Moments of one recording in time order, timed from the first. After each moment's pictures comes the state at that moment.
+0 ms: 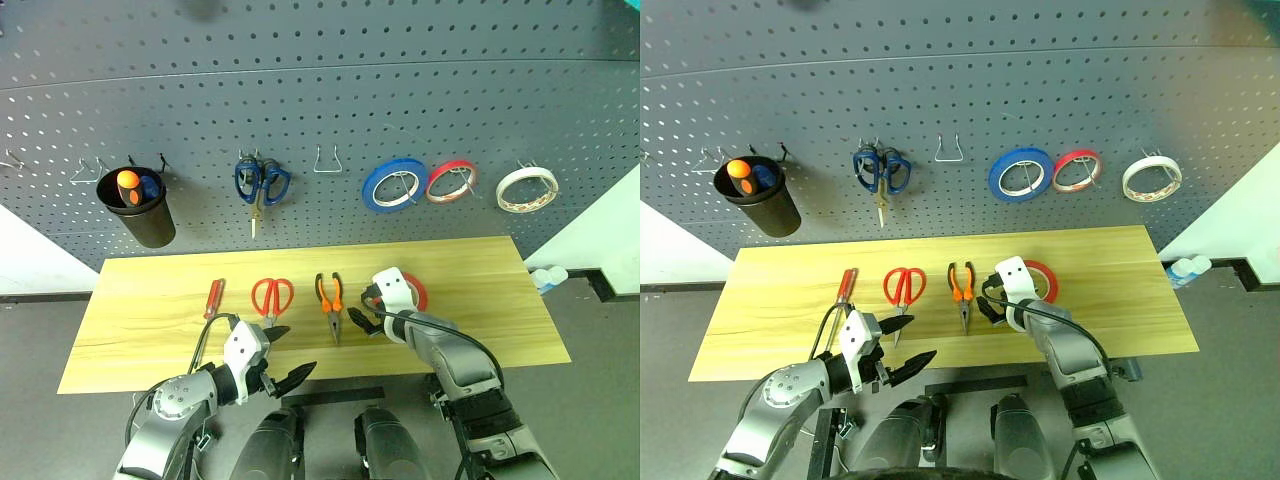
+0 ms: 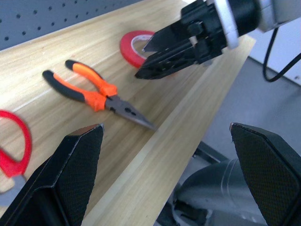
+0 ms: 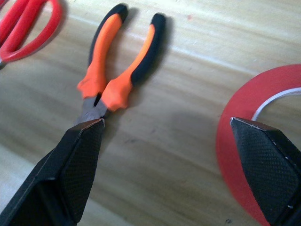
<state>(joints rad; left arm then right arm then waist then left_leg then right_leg) 0.19 0.39 -0.14 -0.21 -0.25 0.14 -0.80 -0.27 -0.22 0.17 0.05 0.11 0.73 0.29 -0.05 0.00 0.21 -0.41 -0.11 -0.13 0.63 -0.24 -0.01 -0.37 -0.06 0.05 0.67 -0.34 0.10</state>
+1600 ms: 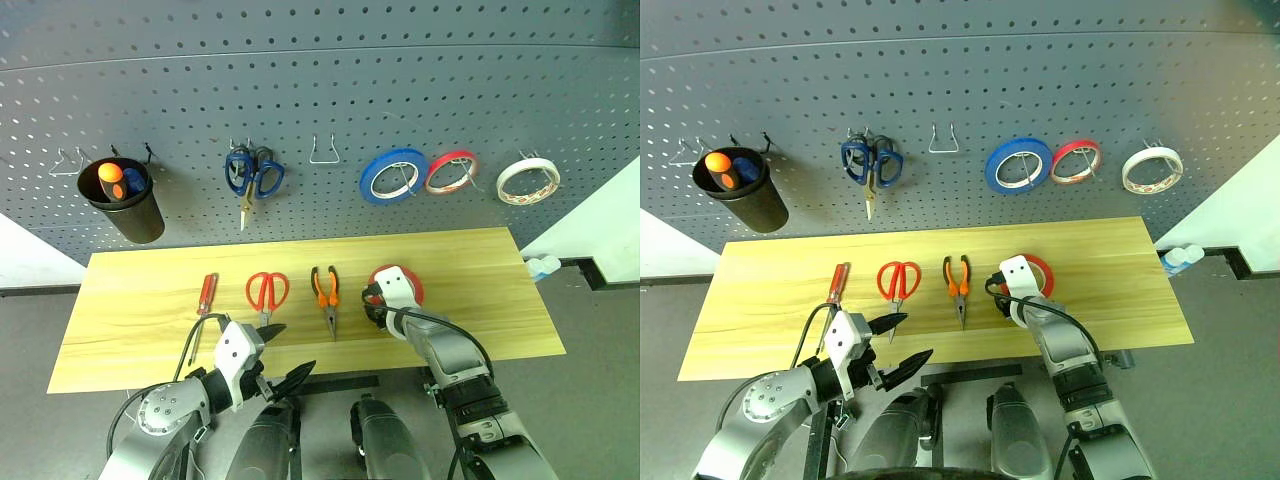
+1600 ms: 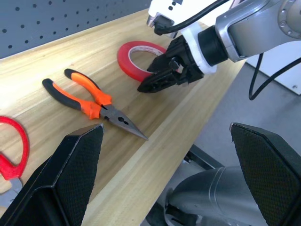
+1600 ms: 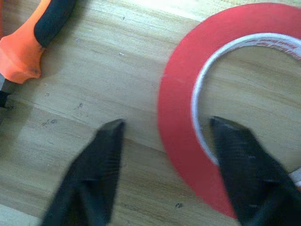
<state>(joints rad) 0.29 0.44 -0.12 -0.46 -0.31 0.25 -0.69 -0.33 -0.18 0.16 0.18 0.00 0.77 0.22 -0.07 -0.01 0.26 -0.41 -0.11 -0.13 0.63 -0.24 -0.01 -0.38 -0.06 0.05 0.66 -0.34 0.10</state>
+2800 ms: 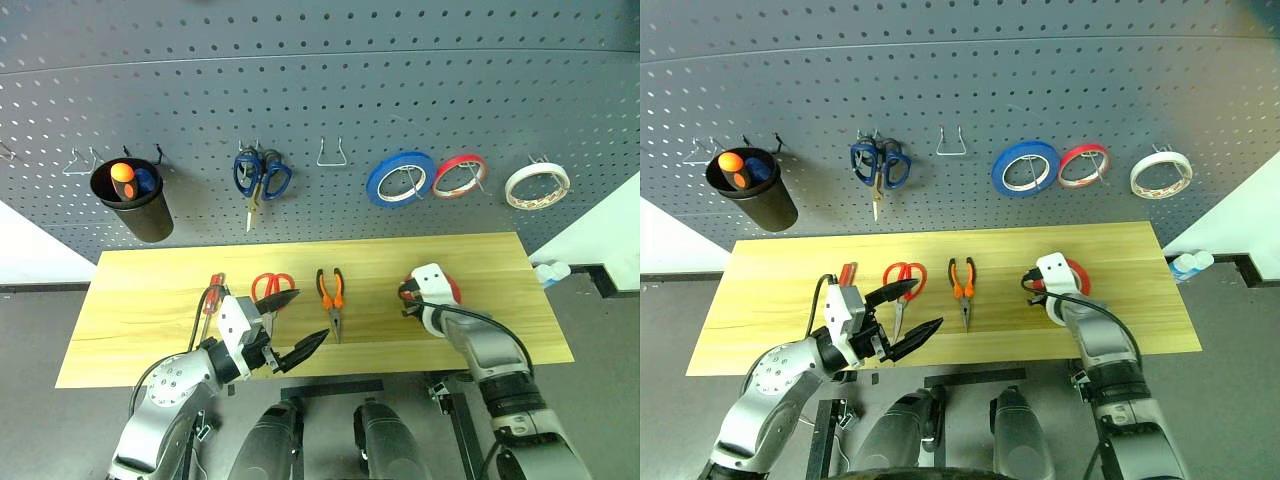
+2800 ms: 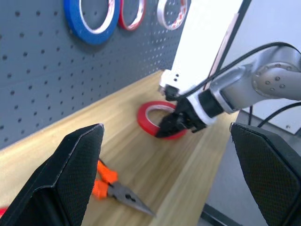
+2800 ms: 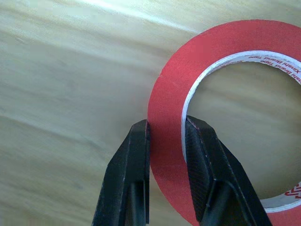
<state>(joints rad) 0.14 0.37 -0.11 -0.37 -0.40 0.10 -0.79 -0.31 -0.36 0.03 0.19 0.03 0.75 0.32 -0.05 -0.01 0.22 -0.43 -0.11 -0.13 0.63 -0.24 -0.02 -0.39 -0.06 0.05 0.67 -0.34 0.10</state>
